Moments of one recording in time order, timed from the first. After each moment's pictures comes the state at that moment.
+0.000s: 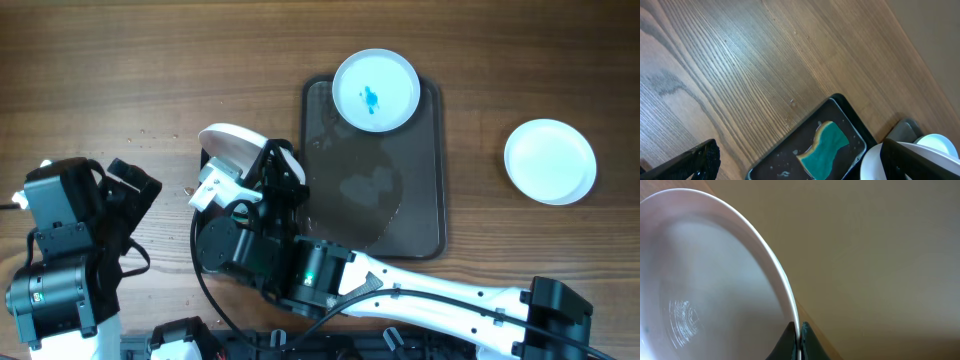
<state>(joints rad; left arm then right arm) 0.21 0.89 1.17 -1.18 -0.13 -0.74 1.28 1.66 1.33 -0.17 1.20 -0.49</state>
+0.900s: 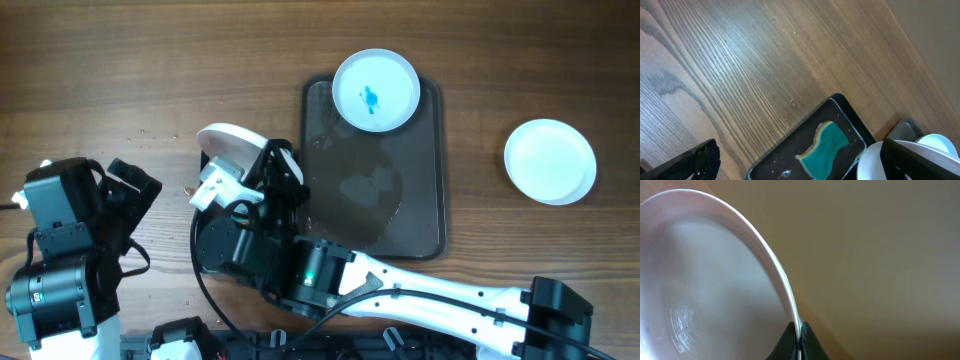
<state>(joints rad) 0.21 0.89 1.17 -1.17 -0.13 -0.74 1.28 1.66 1.33 -0.23 1.18 -0.39</state>
